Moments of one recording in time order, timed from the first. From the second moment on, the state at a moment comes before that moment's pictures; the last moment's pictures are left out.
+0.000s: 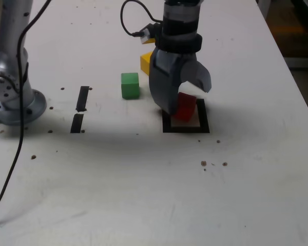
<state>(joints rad) 0.06 1.97 -1.31 0.97 -0.24 -0.42</state>
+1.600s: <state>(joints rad) -0.03 1.82 -1.35 1.17 -0.08 -0.02</state>
